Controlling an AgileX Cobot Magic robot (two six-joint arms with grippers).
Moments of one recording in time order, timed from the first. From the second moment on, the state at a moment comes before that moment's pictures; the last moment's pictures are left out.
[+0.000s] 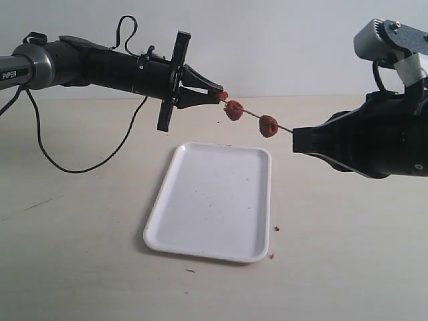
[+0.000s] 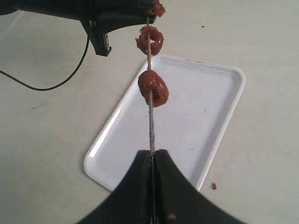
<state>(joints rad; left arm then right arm) -0.26 2.48 -2.05 -1.38 1.22 0.06 0.36 1.13 -0.64 0.53 0.24 -0.17</state>
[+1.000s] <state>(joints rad) -0.27 2.48 -2.05 -1.38 1.21 0.05 0.36 1.17 -0.64 0.53 0.21 -0.17</state>
